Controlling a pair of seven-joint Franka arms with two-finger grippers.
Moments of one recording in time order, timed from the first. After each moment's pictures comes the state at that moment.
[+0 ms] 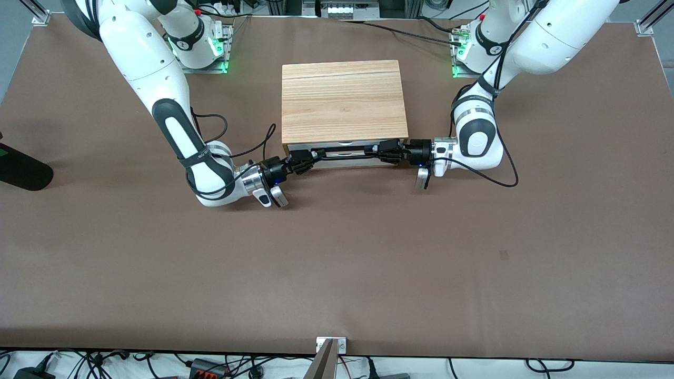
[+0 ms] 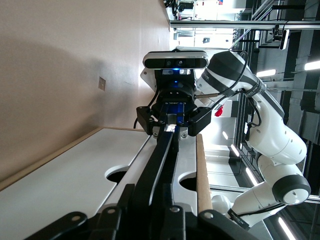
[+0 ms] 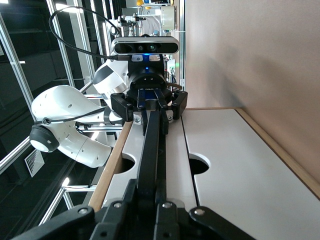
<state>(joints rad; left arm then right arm) 0.13 0.57 -0.51 -2.17 -1.63 2.04 1.08 0.24 0.81 0.15 -1.75 1.50 1.65 -0.96</state>
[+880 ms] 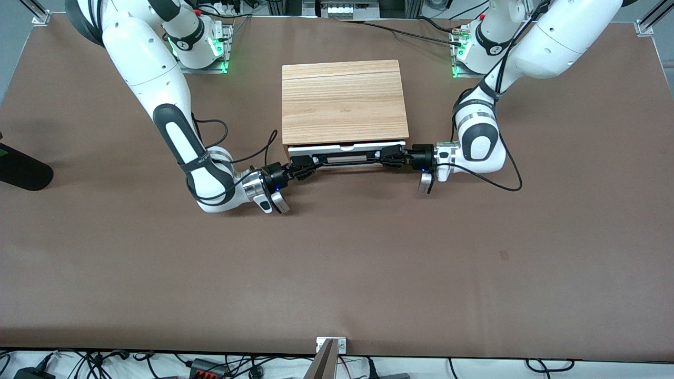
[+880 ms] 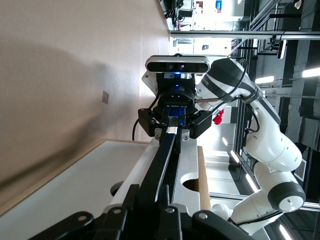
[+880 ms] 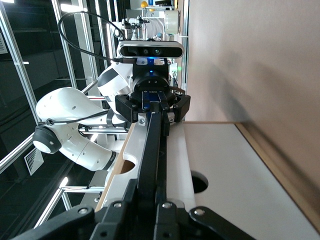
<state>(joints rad) 0.13 0.60 -0.50 -2.12 -1.63 2.05 1.08 0.24 0.87 0.15 -1.64 1.50 1.64 -0.95</state>
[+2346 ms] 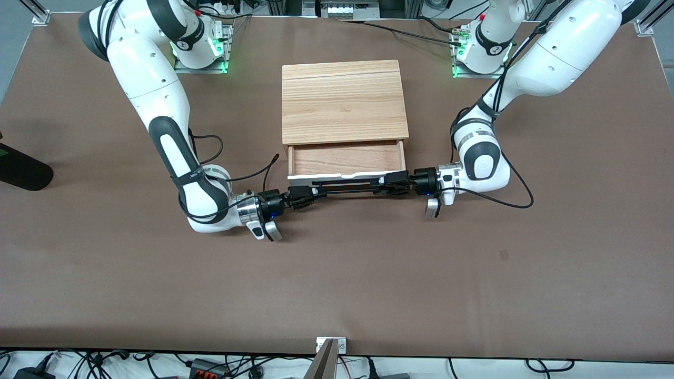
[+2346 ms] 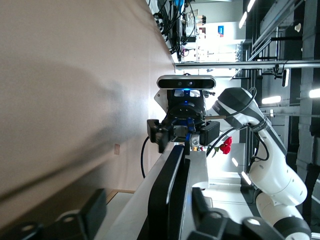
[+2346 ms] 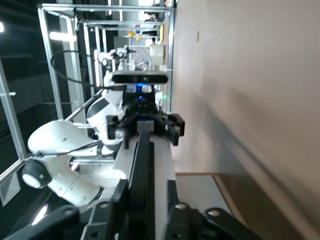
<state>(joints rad) 0.12 0.70 -0.49 -1.94 -1.63 2.15 1.03 0.24 0.98 0.14 -1.41 1.50 1.77 -0.83</state>
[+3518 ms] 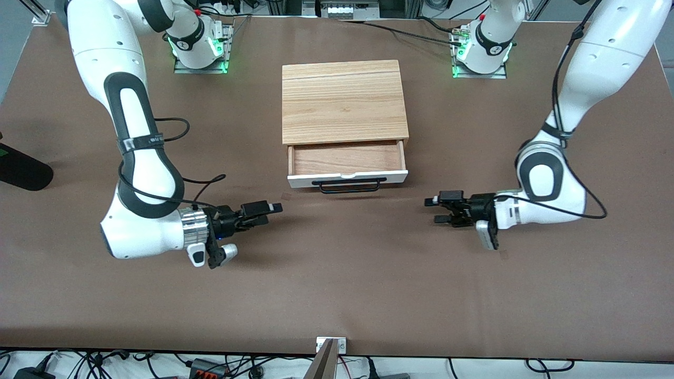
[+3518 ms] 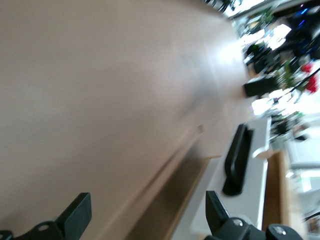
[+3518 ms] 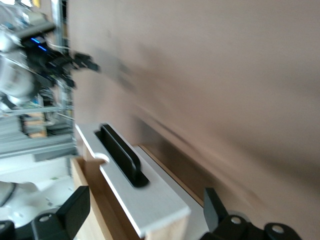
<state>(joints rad) 0.29 0.65 -0.42 -1.73 -0.85 2.10 0.89 0.22 0.85 -0.03 -1.11 0.91 1.64 -0.35</state>
